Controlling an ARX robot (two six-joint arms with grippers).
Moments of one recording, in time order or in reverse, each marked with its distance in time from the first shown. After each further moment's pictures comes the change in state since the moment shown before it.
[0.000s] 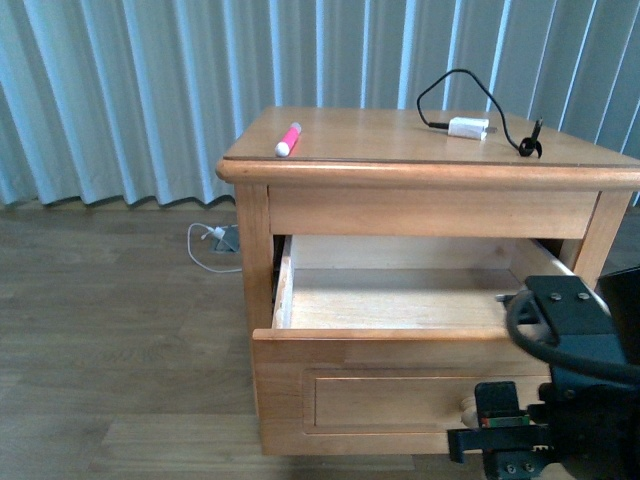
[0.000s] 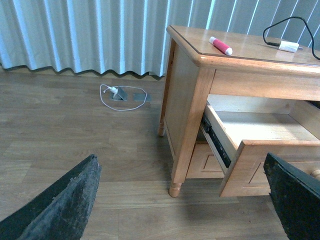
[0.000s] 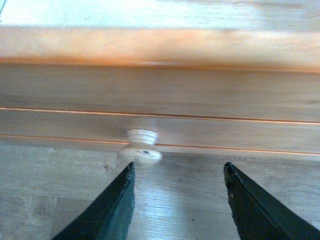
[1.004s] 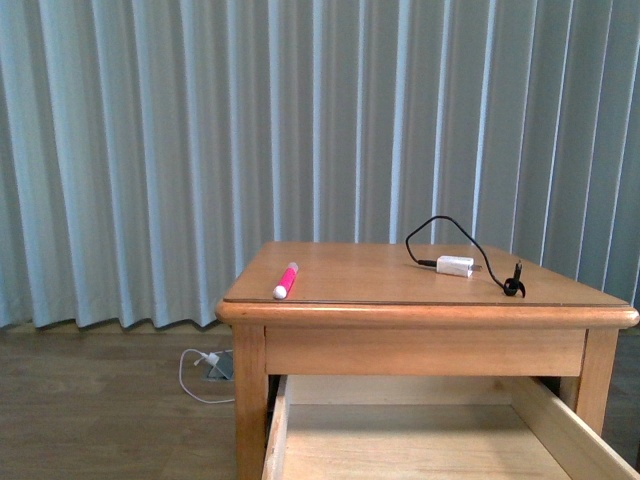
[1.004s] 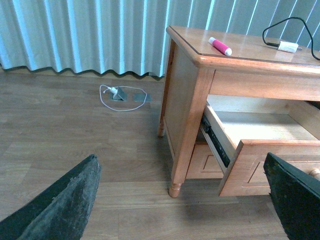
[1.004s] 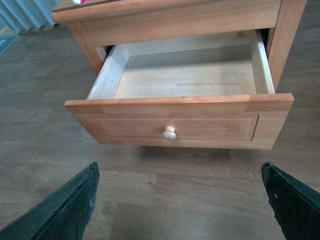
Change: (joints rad) left arm 0.000 0.000 0.000 0.000 0.000 0.000; right arm -0.156 -1.246 -0.192 -0.749 -0.248 0.002
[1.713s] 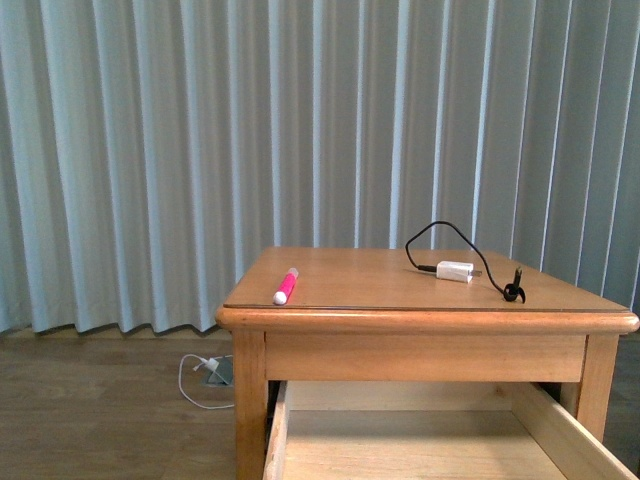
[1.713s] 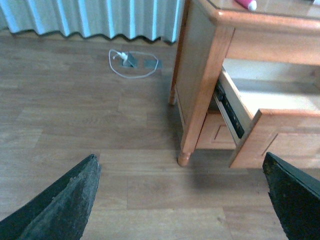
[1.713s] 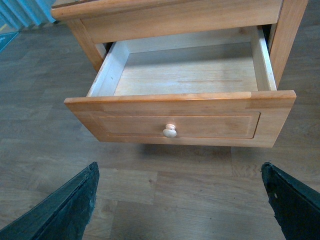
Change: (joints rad) left arm -0.177 0.230 0.037 0.040 -0.217 0.004; right arm -0.001 0.000 -0.005 0.001 0.000 0.000
